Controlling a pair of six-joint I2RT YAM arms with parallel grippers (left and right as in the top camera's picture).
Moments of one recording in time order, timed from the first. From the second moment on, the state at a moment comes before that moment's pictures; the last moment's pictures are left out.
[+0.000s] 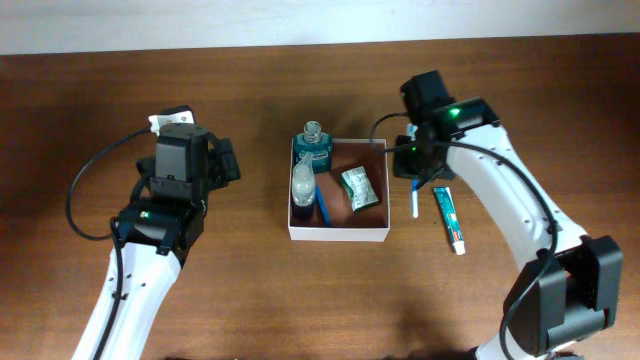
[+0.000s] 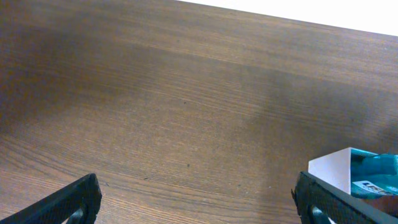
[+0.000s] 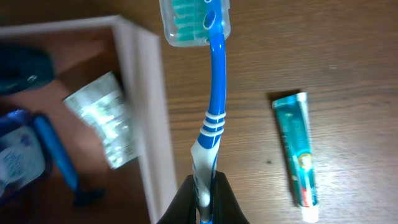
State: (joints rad) left arm -0.20 1.26 1.06 -0.54 -0.33 -0.30; right arm 0.30 1.77 1.51 -1.09 0.04 0.43
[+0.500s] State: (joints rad) left arm -0.20 1.26 1.06 -0.54 -0.33 -0.30; right arm 0.45 1.77 1.51 -1.06 0.03 0.50
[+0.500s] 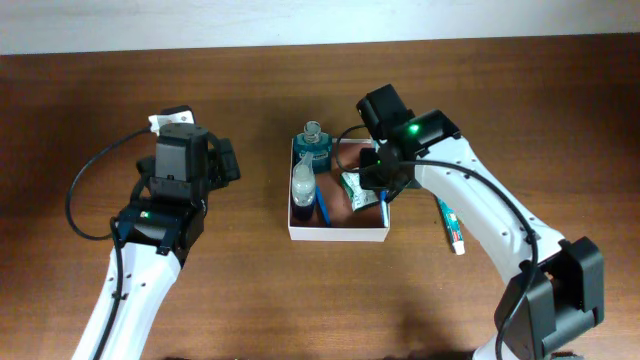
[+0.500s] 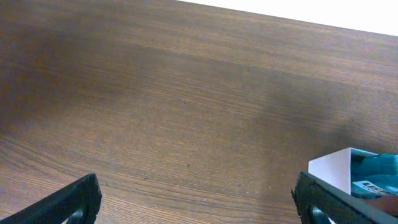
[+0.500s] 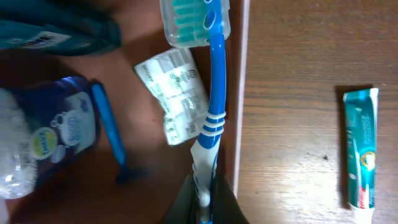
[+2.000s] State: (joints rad) left arm -0.20 1.26 1.06 -0.54 -0.33 -0.30; right arm 0.50 1.84 1.37 -0.81 0.05 0.55
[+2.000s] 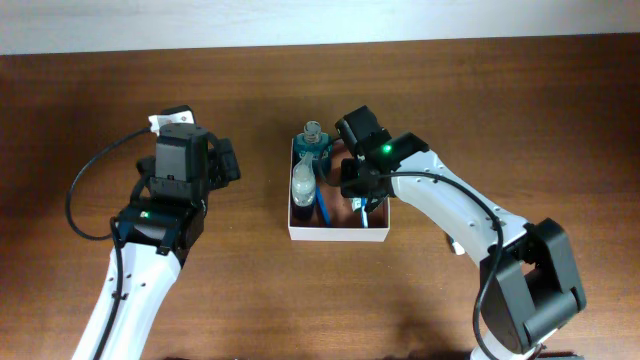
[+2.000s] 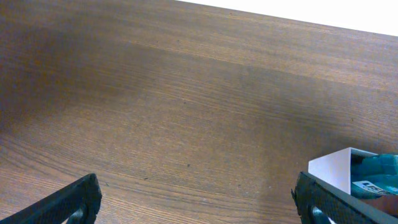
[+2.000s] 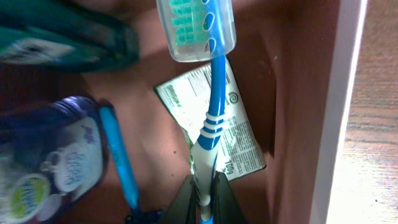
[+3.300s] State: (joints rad) left arm -0.20 1.26 1.06 -0.54 -0.33 -0.30; right arm 0.50 1.85 1.33 -0.82 0.04 0.53
